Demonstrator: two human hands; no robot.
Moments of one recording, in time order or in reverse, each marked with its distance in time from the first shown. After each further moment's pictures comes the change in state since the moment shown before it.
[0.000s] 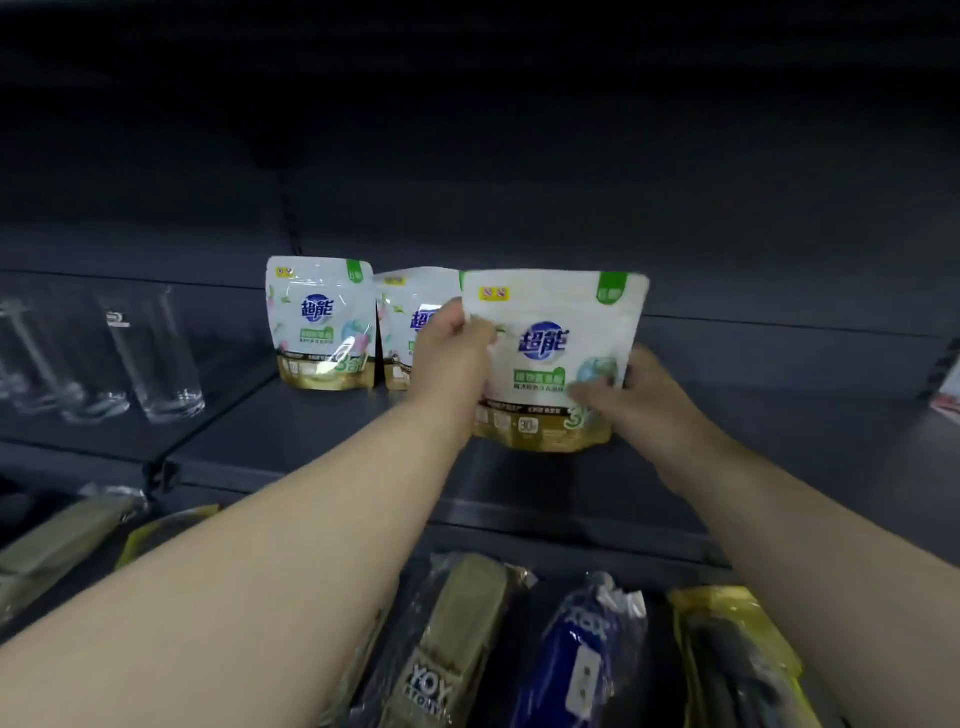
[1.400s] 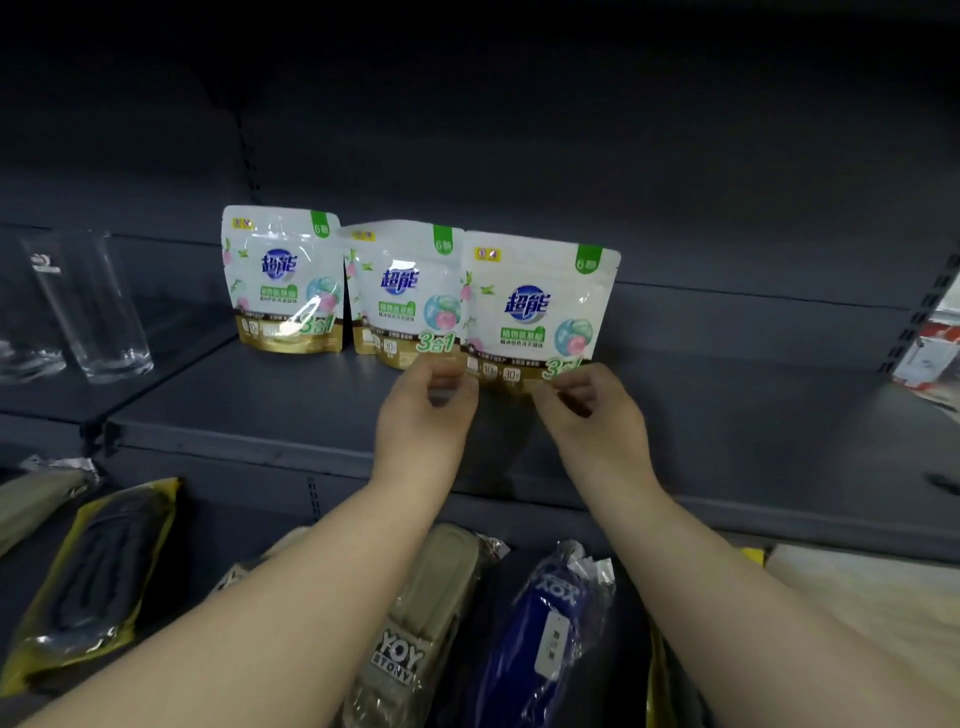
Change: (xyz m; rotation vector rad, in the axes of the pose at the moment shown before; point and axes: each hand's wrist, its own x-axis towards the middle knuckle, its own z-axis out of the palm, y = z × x) left_hand -0.055 -0.062 -0.023 0.400 0.083 0.072; right_hand -0.039 0.036 0.040 -0.124 0.292 -0.052
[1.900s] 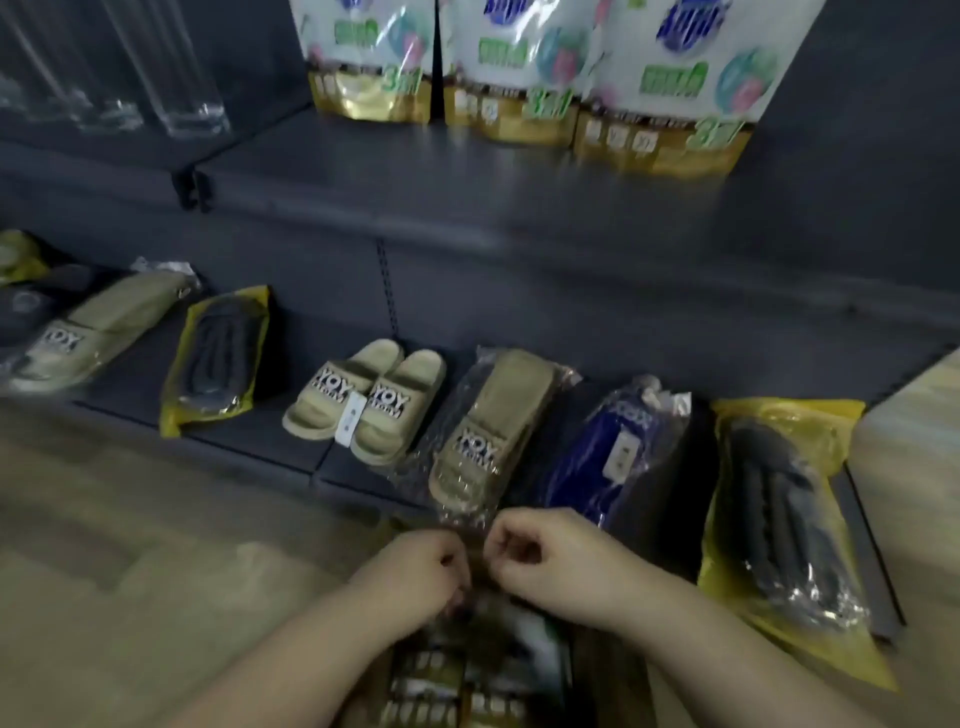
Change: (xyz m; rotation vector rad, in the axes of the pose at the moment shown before) left_hand -0.201 -0.186 -0.113 0.531 -0.752 -0.668; right_hand -0.205 0.110 0.046 -0.394 -1.137 0.166
